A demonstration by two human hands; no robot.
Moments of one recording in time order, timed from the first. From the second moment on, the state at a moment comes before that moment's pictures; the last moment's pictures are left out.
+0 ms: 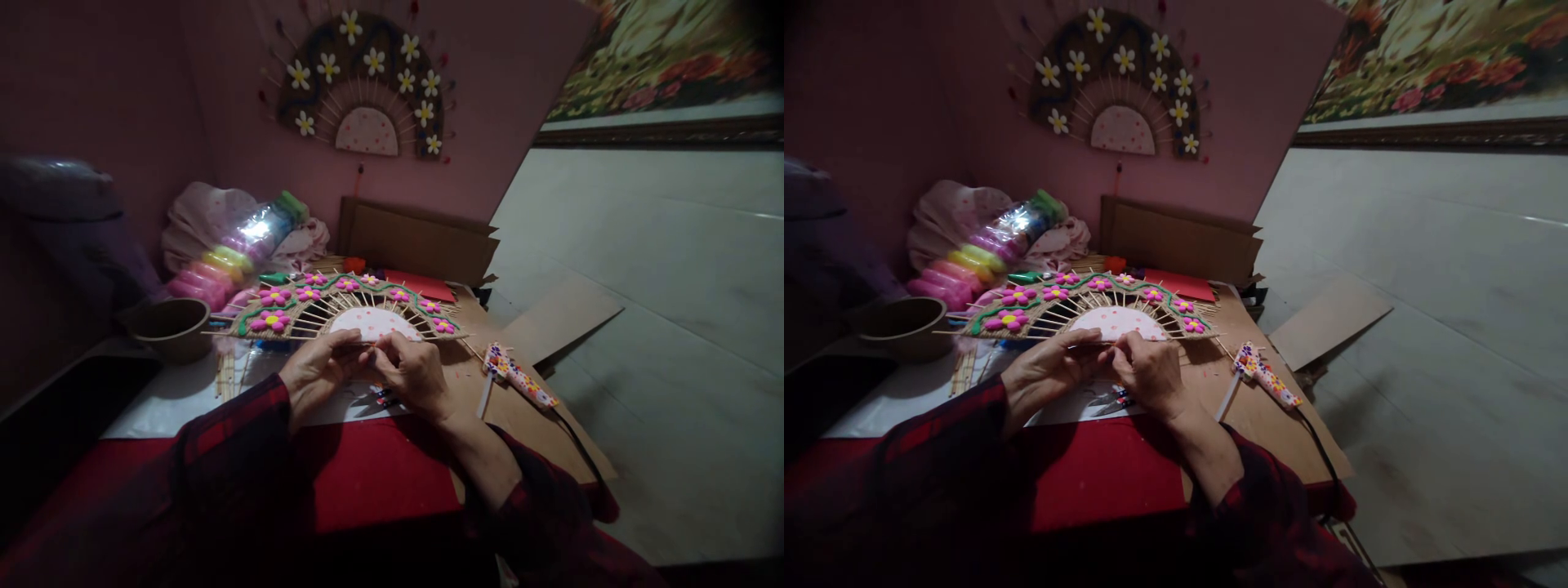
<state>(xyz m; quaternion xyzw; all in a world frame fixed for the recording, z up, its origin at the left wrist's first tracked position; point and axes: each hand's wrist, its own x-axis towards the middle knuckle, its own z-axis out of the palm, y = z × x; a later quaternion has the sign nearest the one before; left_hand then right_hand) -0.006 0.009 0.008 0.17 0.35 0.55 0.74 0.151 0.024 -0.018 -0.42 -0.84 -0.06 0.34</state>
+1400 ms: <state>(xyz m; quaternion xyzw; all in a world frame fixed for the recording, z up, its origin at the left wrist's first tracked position) -0.013 0.016 0.008 0.17 0.33 0.56 0.74 0.175 0.012 0.014 -0.50 -0.73 0.04 0.47</state>
